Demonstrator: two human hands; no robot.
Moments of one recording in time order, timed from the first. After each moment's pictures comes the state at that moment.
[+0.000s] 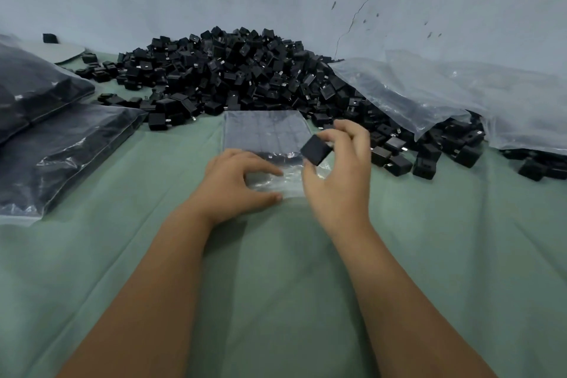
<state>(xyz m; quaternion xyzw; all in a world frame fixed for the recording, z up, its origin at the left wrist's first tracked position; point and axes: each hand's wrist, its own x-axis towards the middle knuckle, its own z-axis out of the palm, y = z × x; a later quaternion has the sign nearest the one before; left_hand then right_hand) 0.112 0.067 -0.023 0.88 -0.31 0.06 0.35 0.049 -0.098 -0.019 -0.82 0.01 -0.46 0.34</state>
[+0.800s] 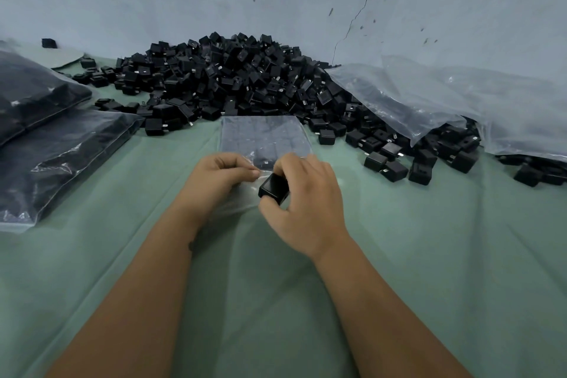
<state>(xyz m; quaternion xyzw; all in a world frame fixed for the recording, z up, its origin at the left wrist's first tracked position) 0.113 0.071 -0.018 0.74 -0.17 -0.06 0.64 0.040 -0.076 -0.022 -0.90 -0.07 -0.36 0.22</state>
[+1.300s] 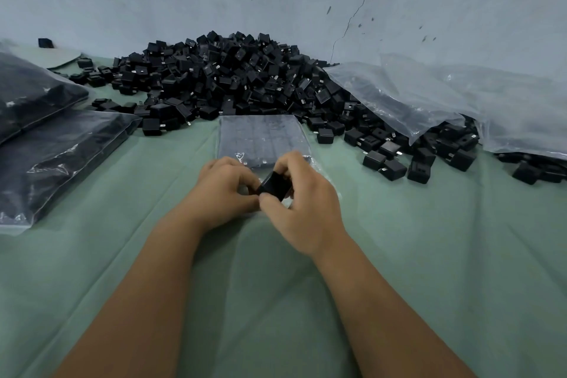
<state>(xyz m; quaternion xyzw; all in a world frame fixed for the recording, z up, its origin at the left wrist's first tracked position) 0.113 0.069 -0.021 0.89 -0.32 0.05 0.31 0.036 -0.077 -0.025 -0.88 -0.07 -0.31 0.34</state>
